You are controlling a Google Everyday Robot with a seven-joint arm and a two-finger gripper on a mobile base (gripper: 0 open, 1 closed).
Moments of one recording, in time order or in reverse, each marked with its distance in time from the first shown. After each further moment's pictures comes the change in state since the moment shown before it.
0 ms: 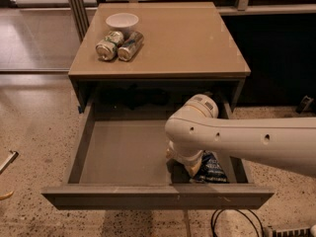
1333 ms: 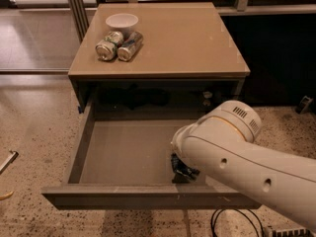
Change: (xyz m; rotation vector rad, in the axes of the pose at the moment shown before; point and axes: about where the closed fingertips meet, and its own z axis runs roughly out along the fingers) arm -0.014 -0.011 -0.114 0.357 0.136 0.113
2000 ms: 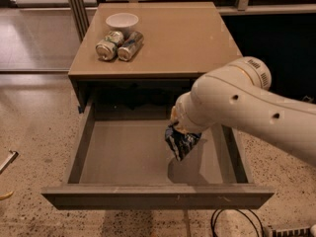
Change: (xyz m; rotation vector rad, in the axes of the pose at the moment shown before) arm 0.043 -0.056 -0.017 0.036 -0.075 0.296
